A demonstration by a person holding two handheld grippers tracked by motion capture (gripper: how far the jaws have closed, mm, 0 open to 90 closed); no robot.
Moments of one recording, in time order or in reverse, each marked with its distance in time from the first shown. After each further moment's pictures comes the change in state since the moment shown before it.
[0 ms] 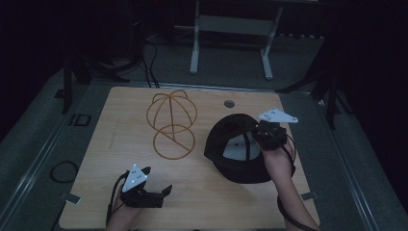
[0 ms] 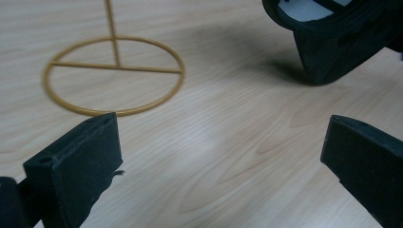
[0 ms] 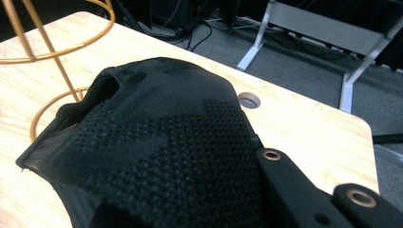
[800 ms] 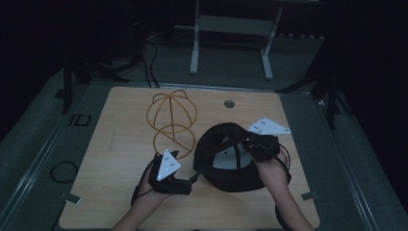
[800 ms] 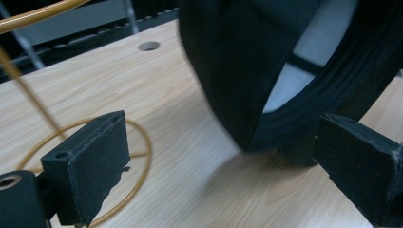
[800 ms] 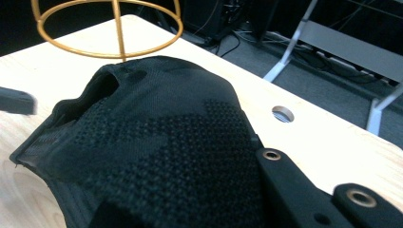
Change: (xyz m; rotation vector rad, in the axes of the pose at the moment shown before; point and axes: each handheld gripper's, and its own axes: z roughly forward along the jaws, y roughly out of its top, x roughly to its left) left arm -0.048 0.066 0.040 -0.046 0.016 0.223; right arm 0.035 -0.002 -0.019 -0.034 0.107 -0.094
